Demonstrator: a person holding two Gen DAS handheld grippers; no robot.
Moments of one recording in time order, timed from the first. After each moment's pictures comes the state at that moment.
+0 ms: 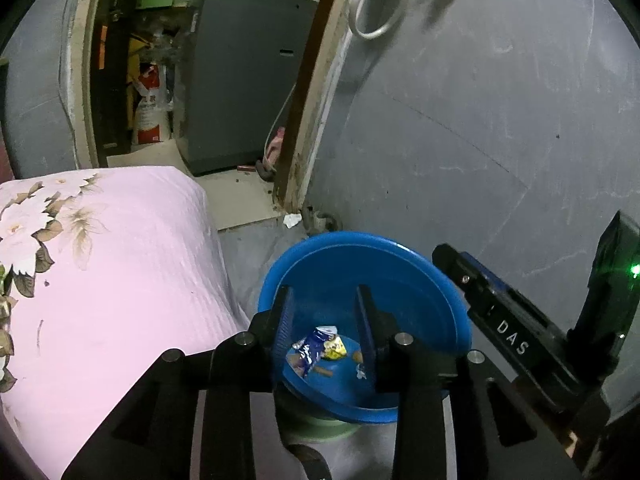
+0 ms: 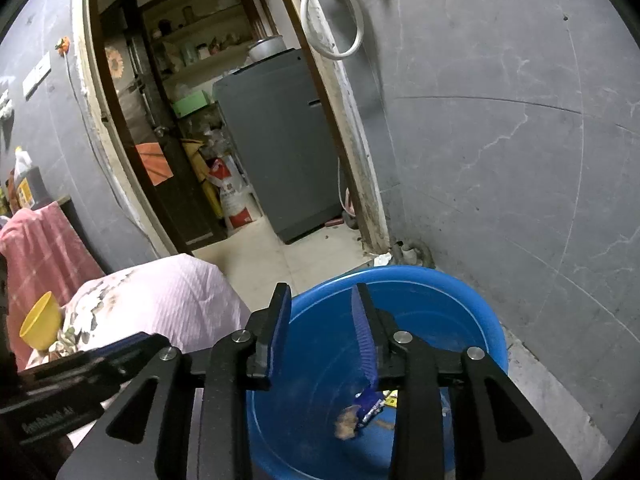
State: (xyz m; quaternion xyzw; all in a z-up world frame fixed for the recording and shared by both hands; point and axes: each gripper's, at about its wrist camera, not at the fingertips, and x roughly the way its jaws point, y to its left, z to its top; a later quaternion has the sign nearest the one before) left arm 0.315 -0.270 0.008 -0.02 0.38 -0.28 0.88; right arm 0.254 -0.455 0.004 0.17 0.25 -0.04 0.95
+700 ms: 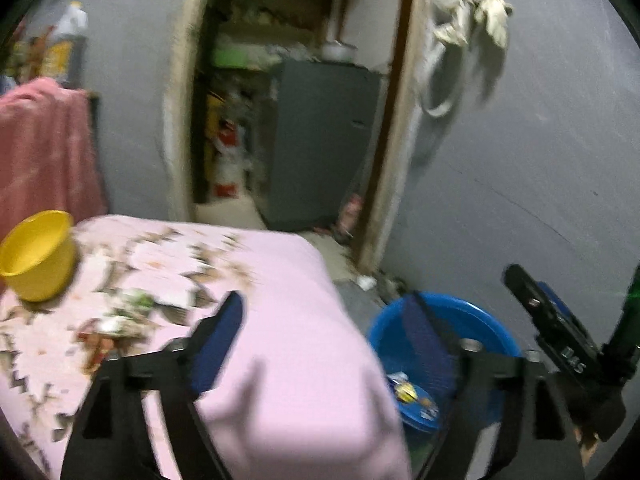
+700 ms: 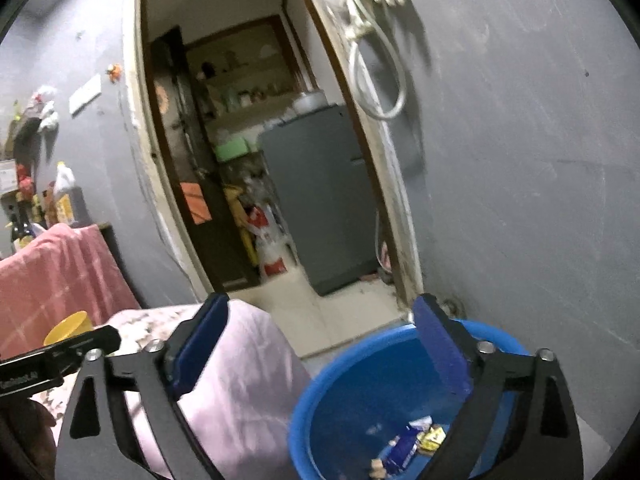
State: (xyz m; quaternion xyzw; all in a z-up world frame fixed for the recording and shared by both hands) left arm 0.276 -0.174 0.066 -0.02 0.26 -0.14 0.95; right arm 0.239 -0.414 0.033 0.15 0.13 0.00 0.98
